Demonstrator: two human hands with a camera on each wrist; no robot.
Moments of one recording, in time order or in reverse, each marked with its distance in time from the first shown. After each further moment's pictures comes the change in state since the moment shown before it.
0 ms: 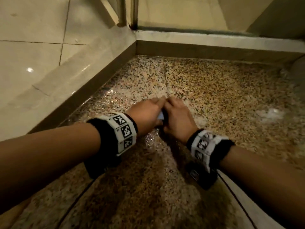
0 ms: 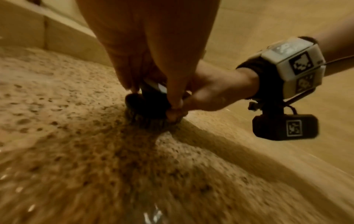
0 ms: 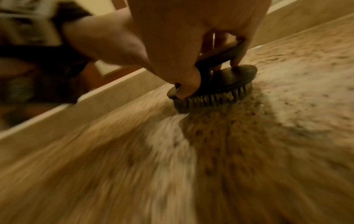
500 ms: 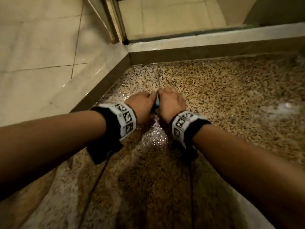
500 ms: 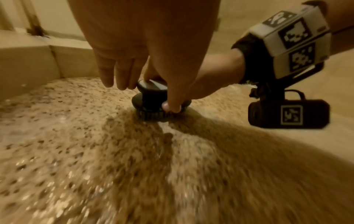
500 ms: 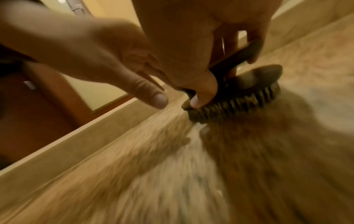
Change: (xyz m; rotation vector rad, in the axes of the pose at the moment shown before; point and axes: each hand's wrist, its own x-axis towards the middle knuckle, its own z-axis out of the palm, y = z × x) left_hand 0.026 0.031 -0.026 0.331 -0.043 -0.143; right_hand 0.033 0.013 -0.025 0.010 0.062 0.167
